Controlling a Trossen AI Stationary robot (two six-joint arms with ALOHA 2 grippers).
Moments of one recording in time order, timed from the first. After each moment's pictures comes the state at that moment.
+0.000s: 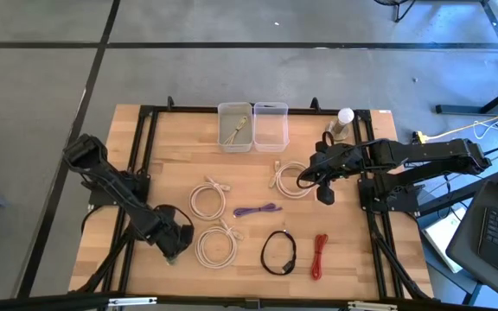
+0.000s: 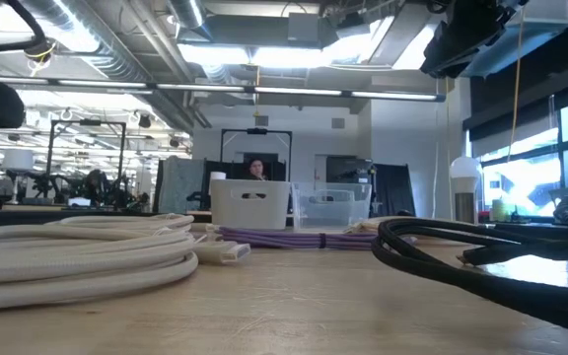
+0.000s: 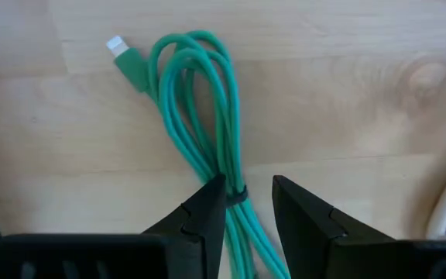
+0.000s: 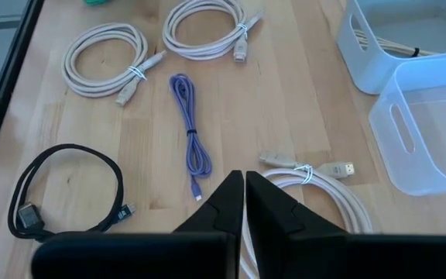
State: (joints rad) left arm -0.76 1.52 0.78 -0.77 -0.02 -2.29; right arm 0.08 1.03 0.91 -0.65 0.03 0.15
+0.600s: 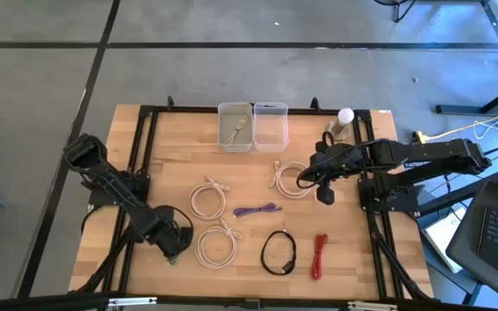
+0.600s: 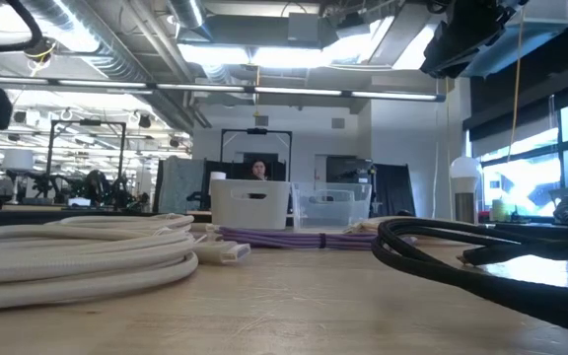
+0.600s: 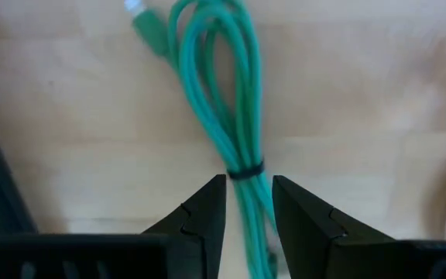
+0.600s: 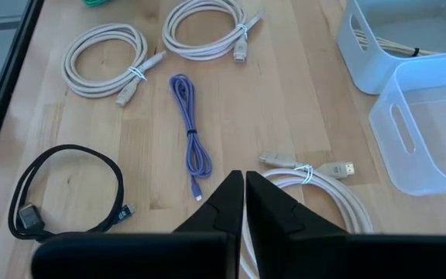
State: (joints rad) left arm -0.76 1.51 0.79 -0.77 0.04 -2.31; right arm 0.08 1.03 0.91 -0.65 0.03 0.15
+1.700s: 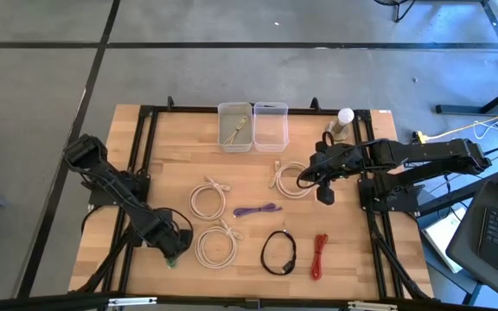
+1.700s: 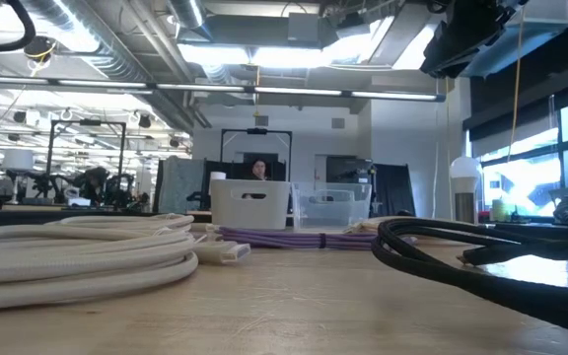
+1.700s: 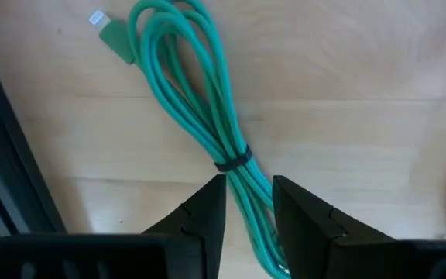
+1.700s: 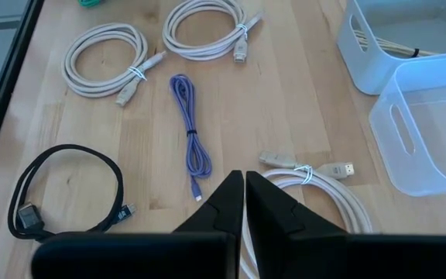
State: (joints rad) left arm -0.77 1.52 0.80 -0.76 0.14 -2.35; right arm 0.08 1.03 0.91 -0.65 0.03 0.15
